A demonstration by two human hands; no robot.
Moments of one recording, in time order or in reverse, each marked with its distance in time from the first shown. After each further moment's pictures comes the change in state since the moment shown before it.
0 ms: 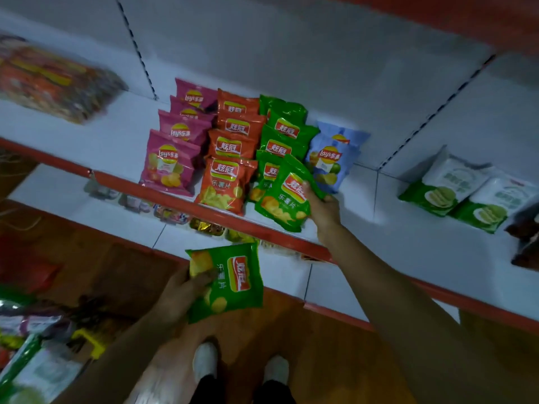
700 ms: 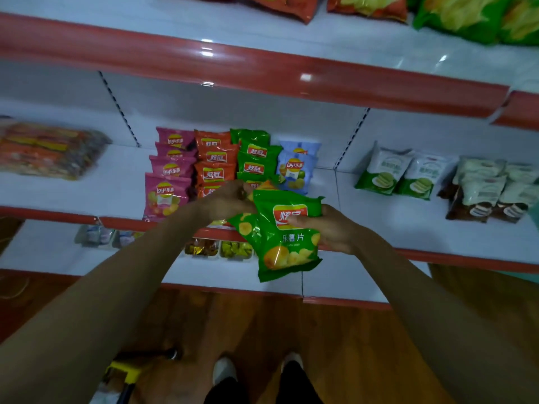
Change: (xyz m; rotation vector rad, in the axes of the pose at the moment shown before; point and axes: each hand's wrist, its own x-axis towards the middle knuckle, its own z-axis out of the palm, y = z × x) left_hand -0.030 0.174 0.069 0.856 -0.462 0.393; right_hand -0.143 -0.073 -0.055 -0.066 -0.581 0.060
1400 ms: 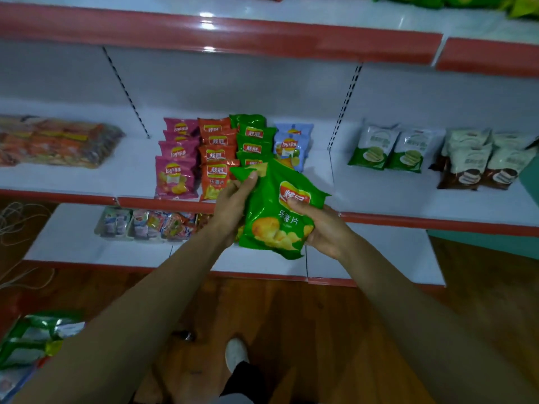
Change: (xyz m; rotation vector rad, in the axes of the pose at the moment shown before) left_hand -0.089 -0.016 0.091 -0.754 0.252 0.057; right_hand -0.089 0.050 0.051 0.357 0.153 -0.077
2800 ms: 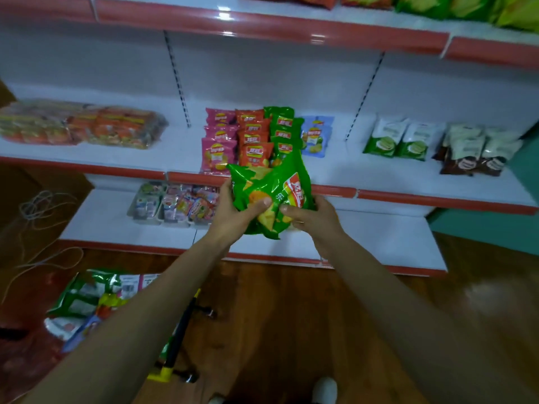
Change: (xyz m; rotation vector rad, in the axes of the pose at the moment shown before) left_hand -0.166 -0.013 -0.119 0.196 0.015 0.174; right_hand -0.102 0.089 0.145 -0.258 0.301 -0.200
